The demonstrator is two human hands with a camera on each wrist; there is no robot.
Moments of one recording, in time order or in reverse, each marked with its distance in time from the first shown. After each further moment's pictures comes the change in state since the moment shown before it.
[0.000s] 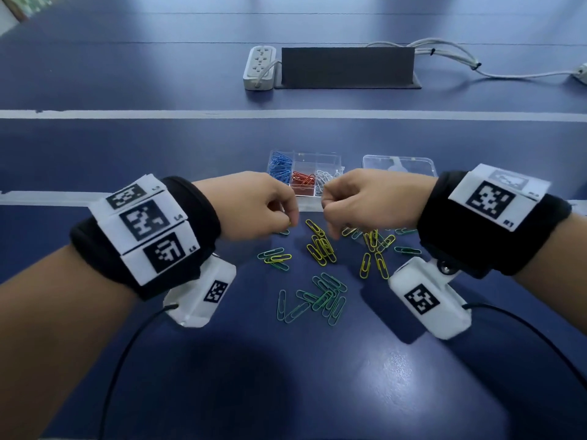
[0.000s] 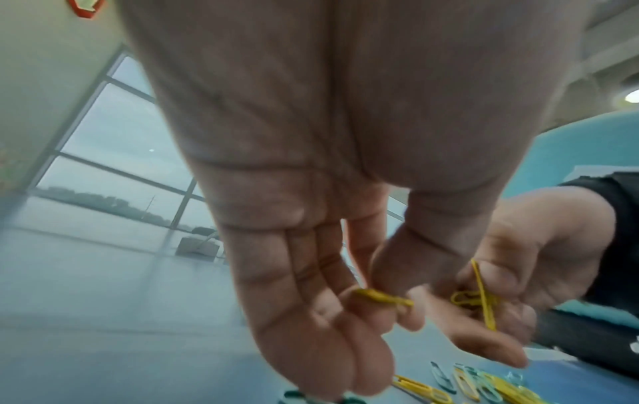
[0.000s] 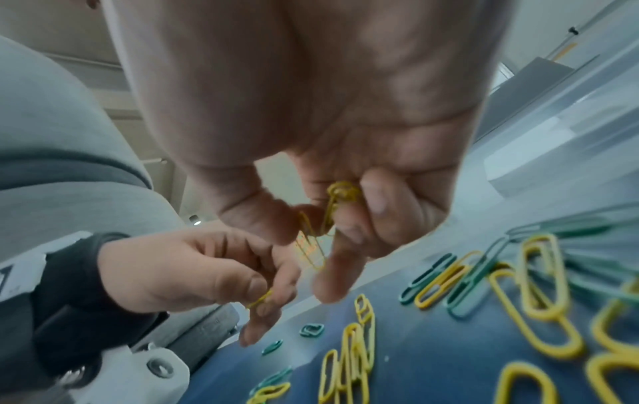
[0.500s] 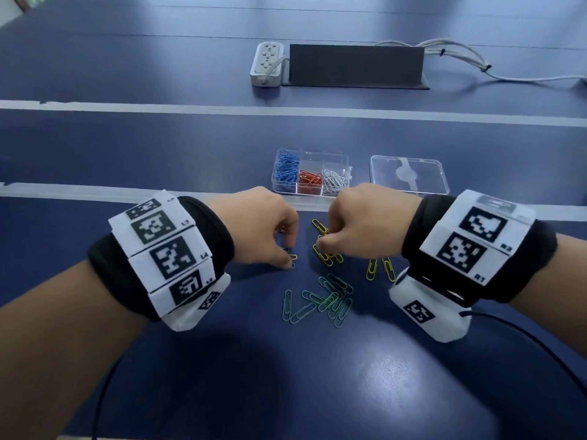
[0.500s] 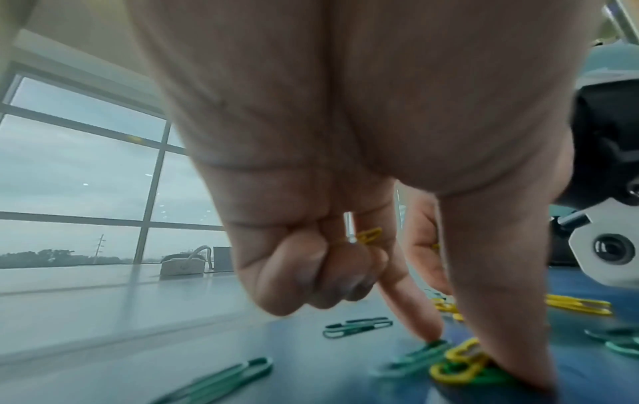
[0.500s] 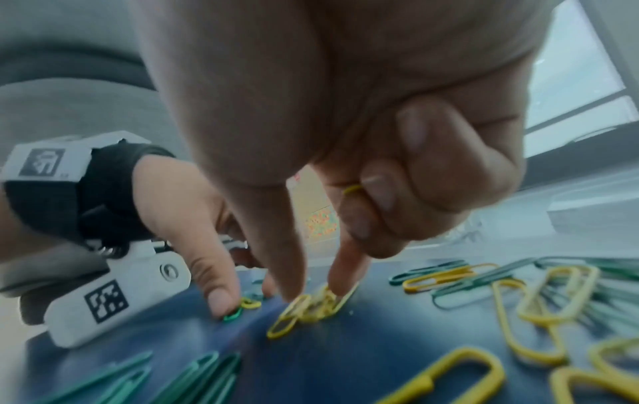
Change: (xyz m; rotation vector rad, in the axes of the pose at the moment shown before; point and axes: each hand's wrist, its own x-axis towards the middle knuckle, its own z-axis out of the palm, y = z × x) left_hand -0.002 -0.007 0.018 0.279 -0.015 0.056; right_hand 0.003 -0.012 0.024 -0.456 0.104 0.048
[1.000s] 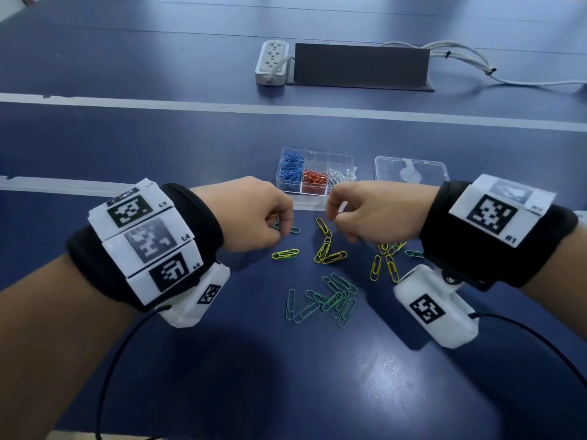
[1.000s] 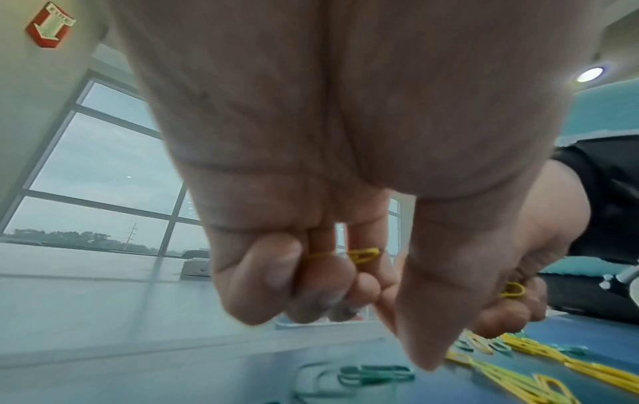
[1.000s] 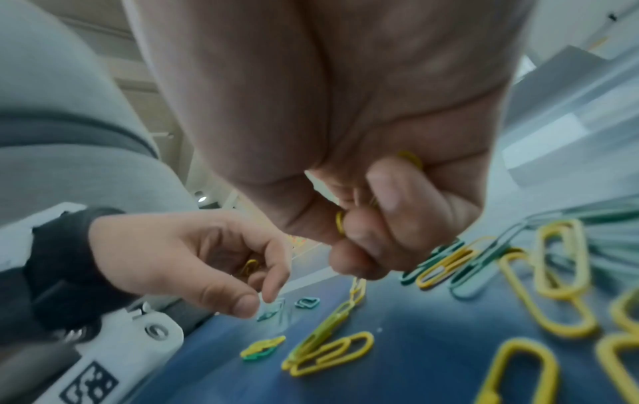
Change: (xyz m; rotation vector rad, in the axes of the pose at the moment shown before) left_hand -0.009 -0.011 -0.009 -0.100 0.058 -0.021; right_hand 0.003 0.009 -0.011 0.281 -0.109 -0.029
